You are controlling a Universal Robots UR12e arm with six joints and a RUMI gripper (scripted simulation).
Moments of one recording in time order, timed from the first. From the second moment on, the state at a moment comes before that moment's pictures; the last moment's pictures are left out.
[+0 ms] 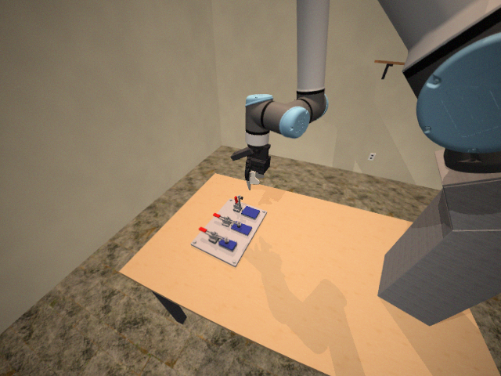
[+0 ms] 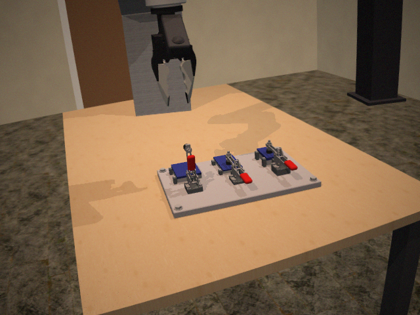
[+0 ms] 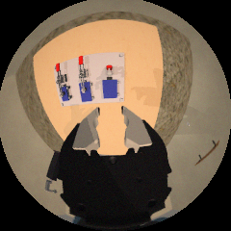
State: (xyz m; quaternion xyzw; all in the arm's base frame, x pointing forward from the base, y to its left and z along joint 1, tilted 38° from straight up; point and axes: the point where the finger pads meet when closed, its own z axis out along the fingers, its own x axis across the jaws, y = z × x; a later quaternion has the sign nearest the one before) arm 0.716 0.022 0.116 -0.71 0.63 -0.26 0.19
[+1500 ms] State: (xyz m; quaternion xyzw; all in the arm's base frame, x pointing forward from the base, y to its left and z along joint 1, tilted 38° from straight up) arm 0.756 0.018 0.071 -0.71 0.63 -0.26 0.19
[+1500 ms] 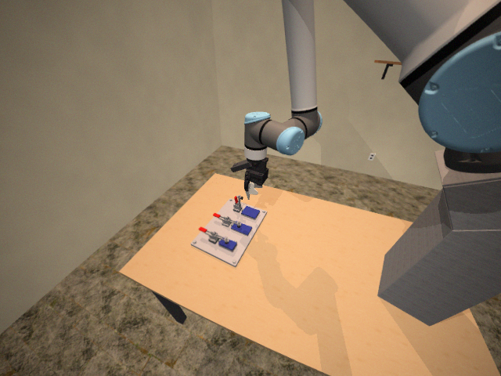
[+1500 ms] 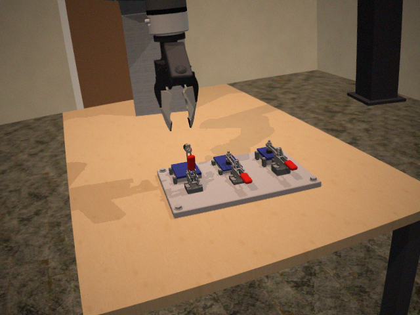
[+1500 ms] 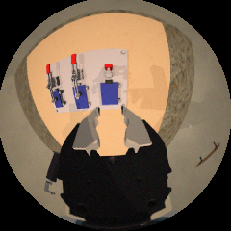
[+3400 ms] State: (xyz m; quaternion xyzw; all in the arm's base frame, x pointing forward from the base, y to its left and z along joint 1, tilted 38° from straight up) arm 0.837 0.027 0.094 -0.71 0.63 -0.26 0.19
